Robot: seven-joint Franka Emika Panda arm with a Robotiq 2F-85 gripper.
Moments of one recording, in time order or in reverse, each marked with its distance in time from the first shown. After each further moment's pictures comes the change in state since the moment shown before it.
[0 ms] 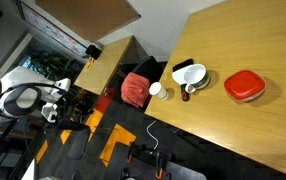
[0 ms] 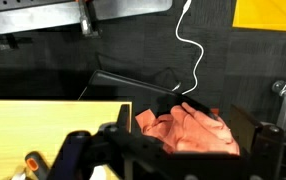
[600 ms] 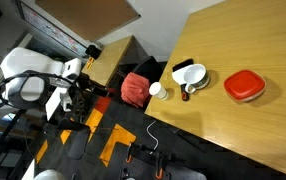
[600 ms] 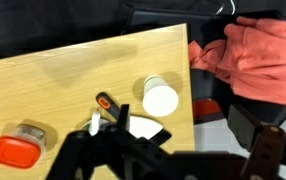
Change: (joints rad) arm -0.256 0.029 -0.117 0.000 -0.215 0.188 0.000
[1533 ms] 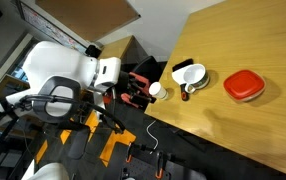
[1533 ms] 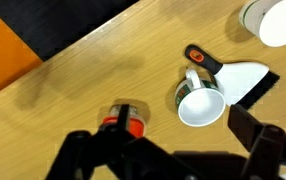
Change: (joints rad) arm -0.295 0.160 -0.191 -0.024 -0.200 0.244 0.006
